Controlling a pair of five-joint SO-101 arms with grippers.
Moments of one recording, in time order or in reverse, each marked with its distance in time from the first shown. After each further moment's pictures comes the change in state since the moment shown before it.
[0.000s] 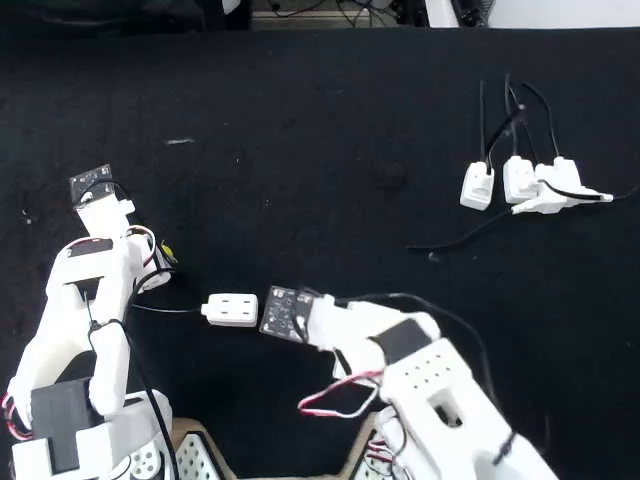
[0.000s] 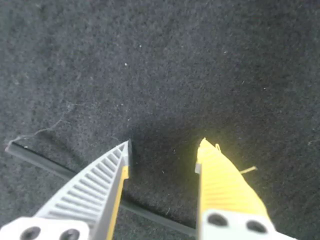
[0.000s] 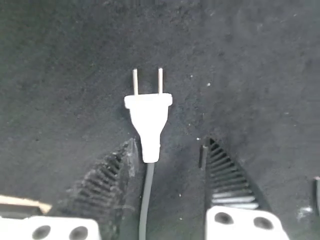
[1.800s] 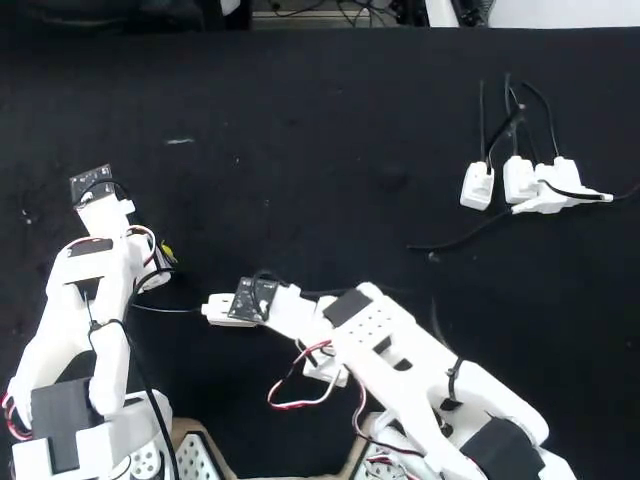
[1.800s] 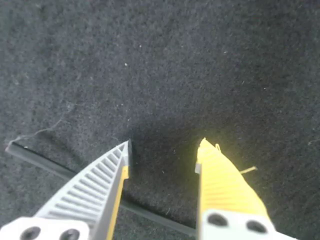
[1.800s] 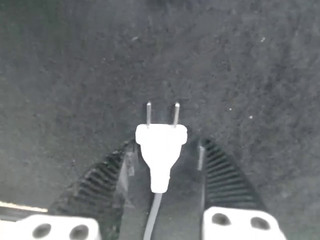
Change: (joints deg) left arm 0.0 0.0 0.0 0.0 0.0; right arm -9.6 27.0 -11.5 -3.8 -13.0
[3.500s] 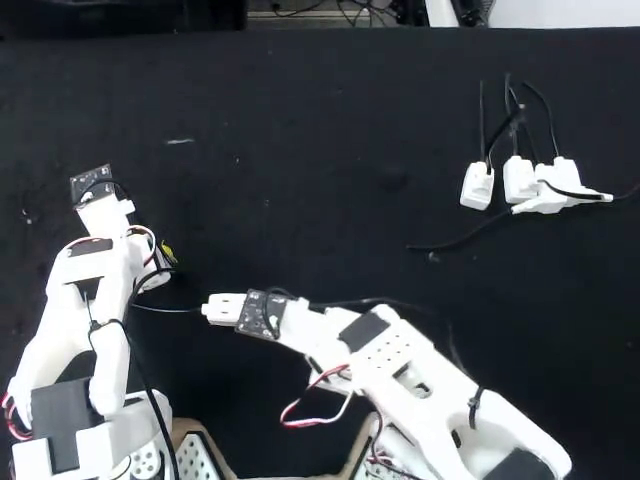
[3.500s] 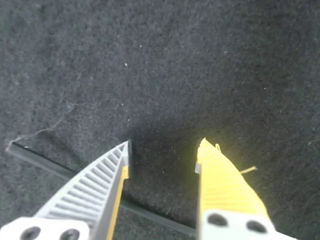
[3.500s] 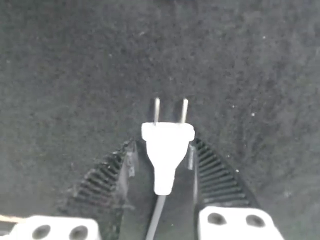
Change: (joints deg) left arm 0.0 0.0 0.0 0.0 0.0; right arm 1.1 -9.9 8.9 -3.6 2.4
